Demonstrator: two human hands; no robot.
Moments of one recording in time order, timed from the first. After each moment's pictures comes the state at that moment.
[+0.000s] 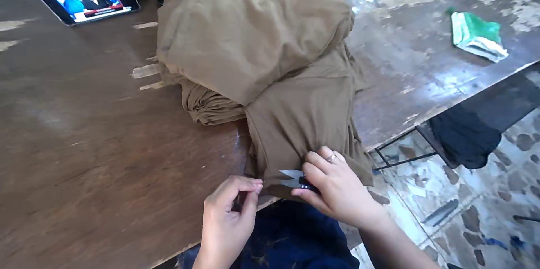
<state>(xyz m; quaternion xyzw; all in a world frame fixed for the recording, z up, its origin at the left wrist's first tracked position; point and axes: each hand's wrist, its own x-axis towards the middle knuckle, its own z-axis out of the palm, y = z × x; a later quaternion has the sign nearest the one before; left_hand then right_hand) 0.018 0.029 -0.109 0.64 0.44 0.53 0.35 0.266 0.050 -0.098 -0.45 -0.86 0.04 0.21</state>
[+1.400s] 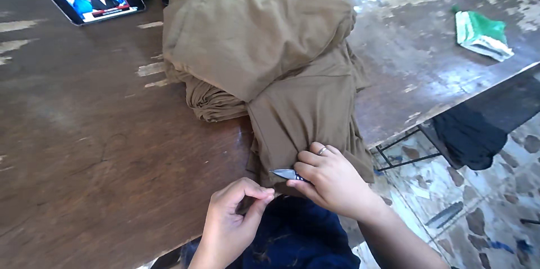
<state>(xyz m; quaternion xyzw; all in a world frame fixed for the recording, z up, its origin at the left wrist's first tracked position) 0.012 0.025 -0.103 0.64 0.34 0.53 0.44 0.258 0.060 -0.088 -0.43 -0.89 0.05 0.14</state>
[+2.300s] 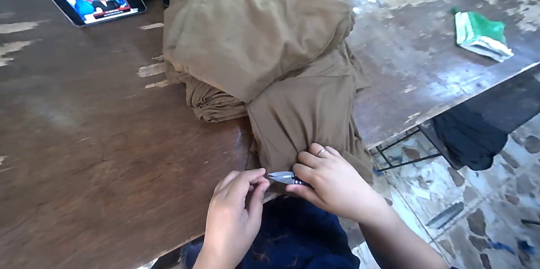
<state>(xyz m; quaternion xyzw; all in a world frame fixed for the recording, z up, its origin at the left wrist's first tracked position) 0.022 0.026 -0.095 0.71 0.50 0.43 0.23 0.258 0.058 -0.085 -0.43 -0.89 0.06 0.11</state>
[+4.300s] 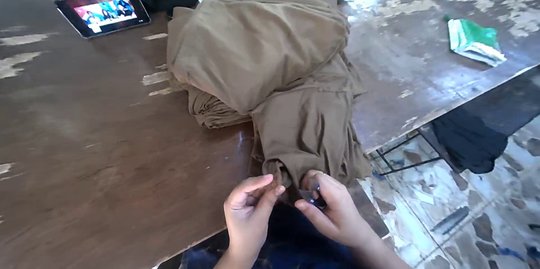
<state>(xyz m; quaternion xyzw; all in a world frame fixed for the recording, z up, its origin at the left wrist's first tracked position) 0.065 0.025 -0.109 0.44 0.30 0.70 0.48 0.244 0.024 -0.109 -0.41 -0.78 0.21 0.43</state>
